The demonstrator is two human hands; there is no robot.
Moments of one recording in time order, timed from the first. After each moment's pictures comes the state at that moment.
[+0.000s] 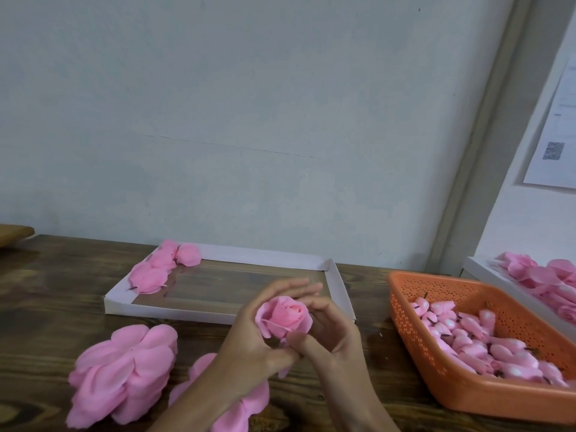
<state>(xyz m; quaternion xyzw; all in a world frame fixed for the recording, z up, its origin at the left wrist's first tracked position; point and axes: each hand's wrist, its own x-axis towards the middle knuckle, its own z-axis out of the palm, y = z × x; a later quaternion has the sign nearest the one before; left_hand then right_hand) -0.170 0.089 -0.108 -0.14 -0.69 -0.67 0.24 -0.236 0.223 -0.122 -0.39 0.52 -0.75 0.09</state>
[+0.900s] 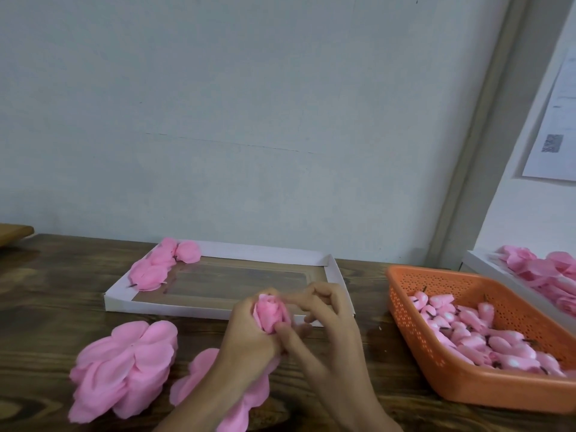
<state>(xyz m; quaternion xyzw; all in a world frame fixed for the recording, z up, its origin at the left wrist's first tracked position) -0.190 0.087 -0.130 0.10 -0.72 -0.62 0.29 -0.229 0.229 -0.118 -0.44 0.70 -0.53 -0.20</state>
